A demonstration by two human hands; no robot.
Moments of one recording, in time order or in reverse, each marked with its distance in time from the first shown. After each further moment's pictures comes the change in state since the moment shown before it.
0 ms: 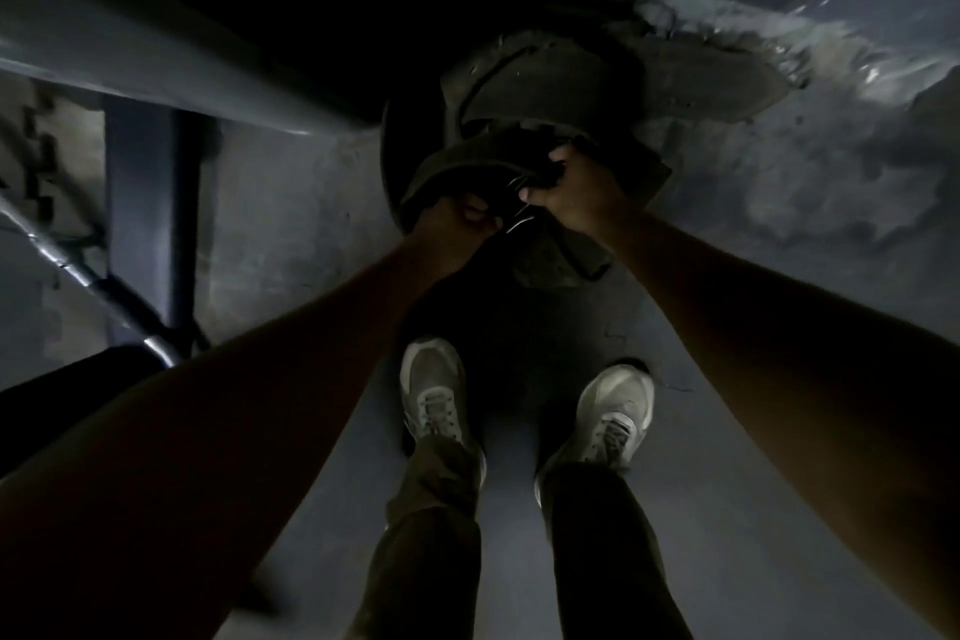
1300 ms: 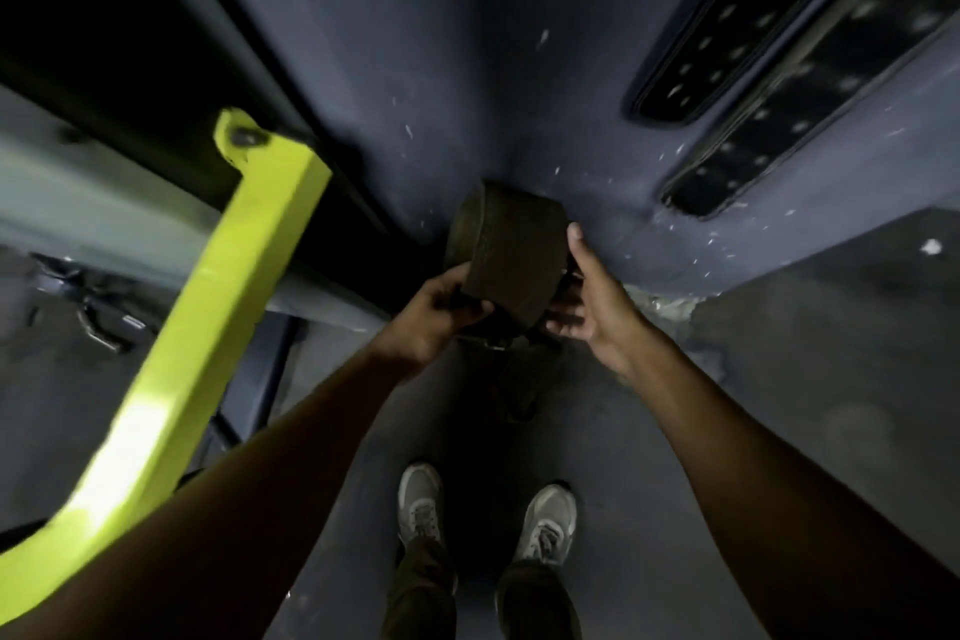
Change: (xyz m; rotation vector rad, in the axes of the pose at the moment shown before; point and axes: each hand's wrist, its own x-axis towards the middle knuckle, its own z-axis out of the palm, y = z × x) left_hand -0.323 0.217 -0.129 -0.519 -0.133 0.648; right_hand -0.320 -0.123 -0.233 0.922 0.001 -0.103
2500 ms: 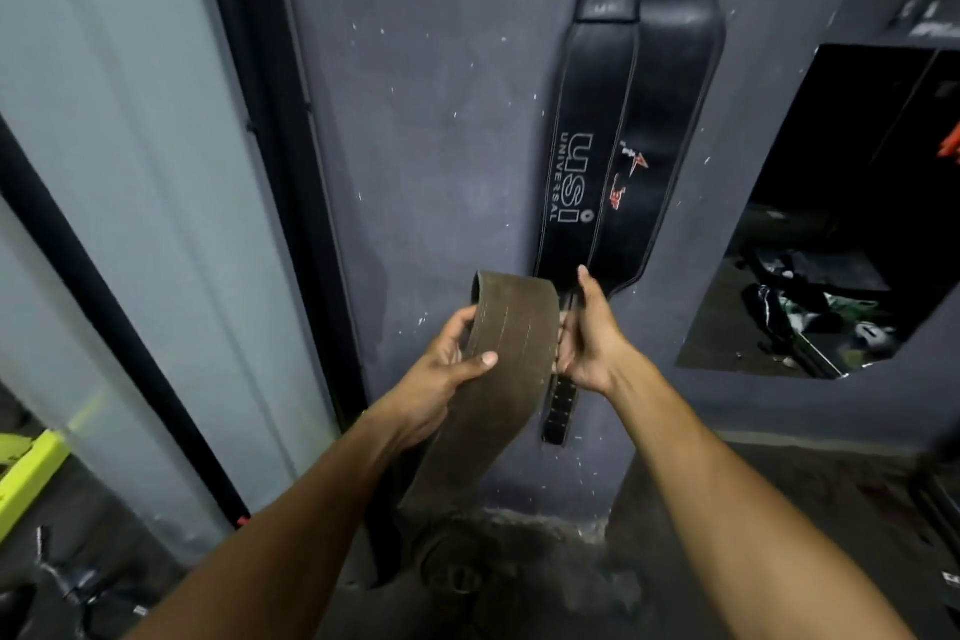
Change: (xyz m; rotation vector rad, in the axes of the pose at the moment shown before) left_hand -0.347 0.397 0.100 -0.190 -0.269 0.454; right_hand -0.524 -0.240 0.071 0.184 -0.155 -0.484
